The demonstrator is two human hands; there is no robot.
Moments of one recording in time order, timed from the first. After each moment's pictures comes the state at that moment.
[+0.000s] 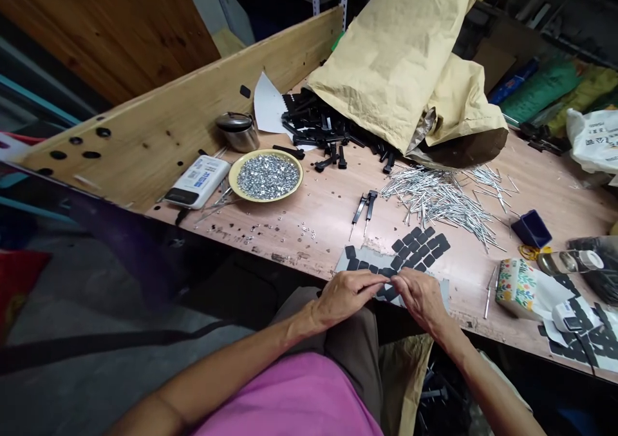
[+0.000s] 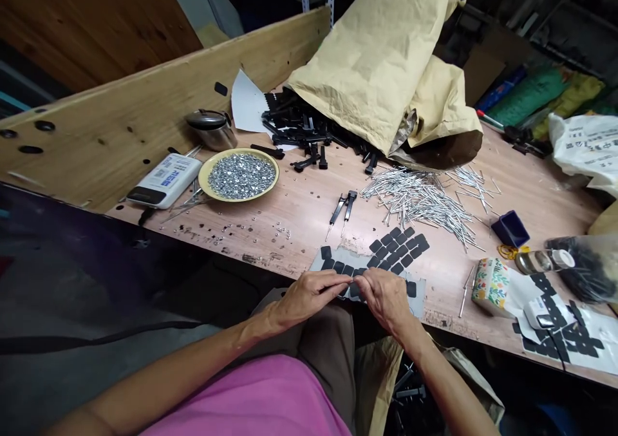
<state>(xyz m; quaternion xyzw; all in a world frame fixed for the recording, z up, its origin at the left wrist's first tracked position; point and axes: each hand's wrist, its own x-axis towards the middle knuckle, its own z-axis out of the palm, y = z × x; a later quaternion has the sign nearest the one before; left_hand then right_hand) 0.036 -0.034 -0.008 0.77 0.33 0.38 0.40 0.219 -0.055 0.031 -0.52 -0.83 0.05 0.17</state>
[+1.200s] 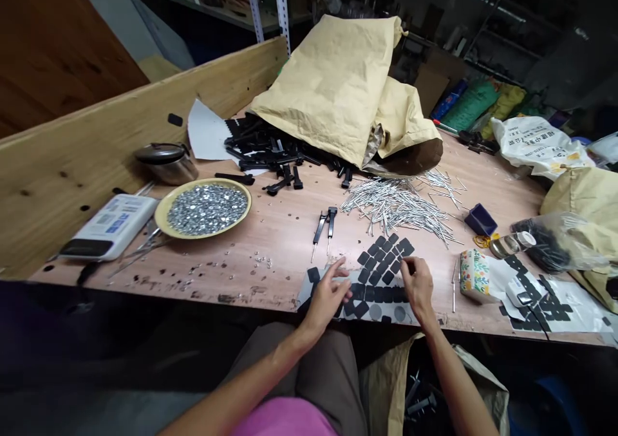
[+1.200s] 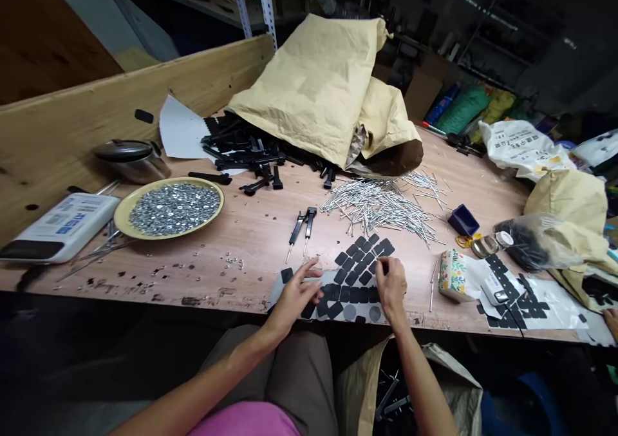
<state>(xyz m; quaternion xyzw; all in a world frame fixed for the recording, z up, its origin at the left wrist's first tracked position) 0.084 -0.026 -0.045 0.45 0.46 0.39 0.66 0.296 -0.049 -0.025 -0.76 -0.57 -0.06 0.30</state>
